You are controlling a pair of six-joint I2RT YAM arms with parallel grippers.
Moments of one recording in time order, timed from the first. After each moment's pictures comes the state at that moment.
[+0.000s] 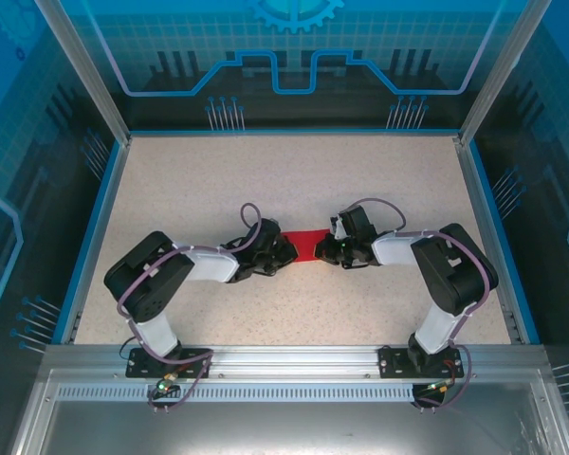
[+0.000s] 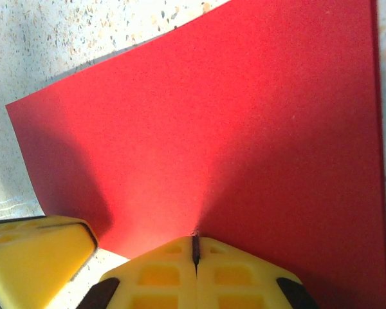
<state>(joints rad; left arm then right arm) -0.69 1.76 0.73 0.29 0.15 -1.15 0.46 1.73 0.73 0.04 -0.43 0.76</state>
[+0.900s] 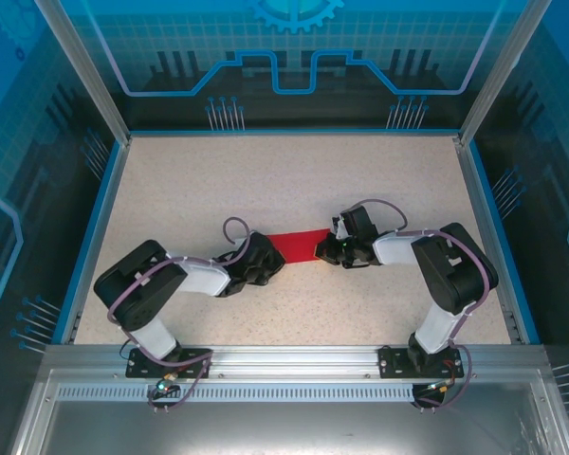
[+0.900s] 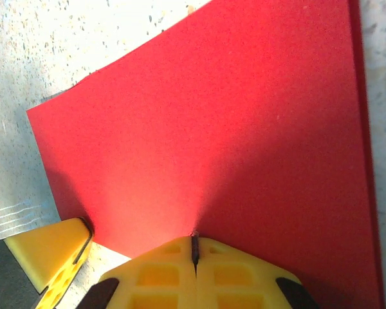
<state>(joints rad) -0.70 1.66 0.56 0.32 -0.04 -1.33 0.44 1.74 0.72 0.04 -0.45 0.78</state>
